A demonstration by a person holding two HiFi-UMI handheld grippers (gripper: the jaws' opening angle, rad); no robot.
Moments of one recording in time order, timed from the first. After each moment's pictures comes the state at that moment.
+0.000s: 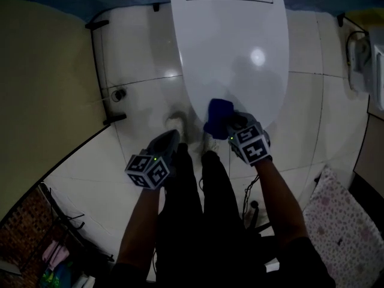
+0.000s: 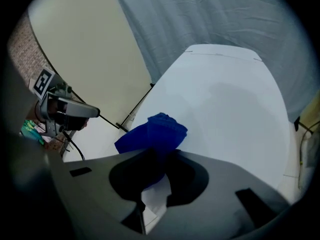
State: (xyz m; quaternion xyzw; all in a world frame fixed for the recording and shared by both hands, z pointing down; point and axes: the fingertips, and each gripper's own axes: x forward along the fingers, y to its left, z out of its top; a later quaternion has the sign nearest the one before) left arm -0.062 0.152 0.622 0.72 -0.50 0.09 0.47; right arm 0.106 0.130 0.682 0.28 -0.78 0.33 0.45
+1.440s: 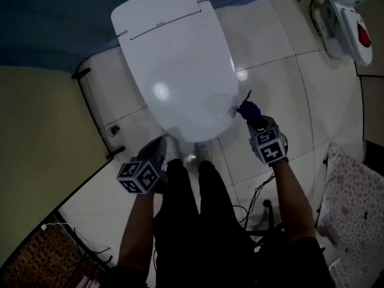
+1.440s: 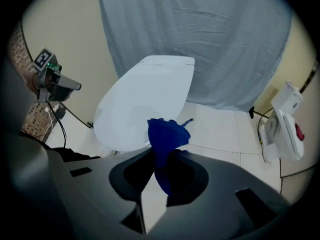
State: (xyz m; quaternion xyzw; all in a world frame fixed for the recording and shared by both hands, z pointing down) left arm 0.020 0.114 0.565 0.76 -0.47 0.13 0.43; right arm 0.331 0.145 0.641 0.43 -0.71 0.30 0.46
